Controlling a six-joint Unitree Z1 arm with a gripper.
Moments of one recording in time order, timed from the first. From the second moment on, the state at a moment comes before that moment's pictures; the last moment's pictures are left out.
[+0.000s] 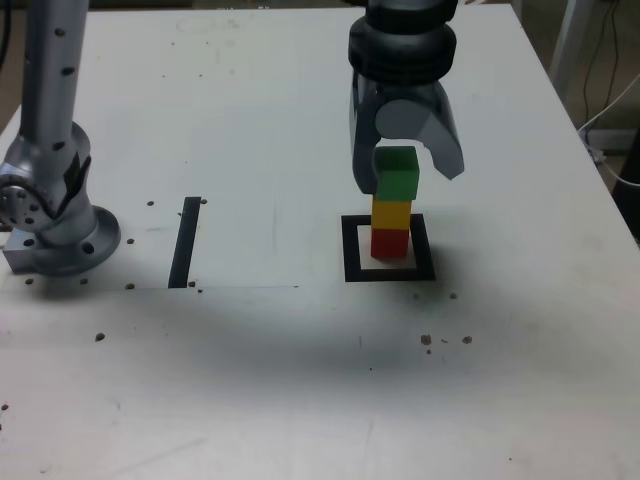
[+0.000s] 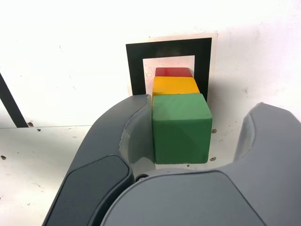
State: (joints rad) arm -0.08 1.97 -1.67 1.32 0.07 -0.08
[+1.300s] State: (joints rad) arm -0.06 1.50 -0.98 1.23 0.03 -0.03
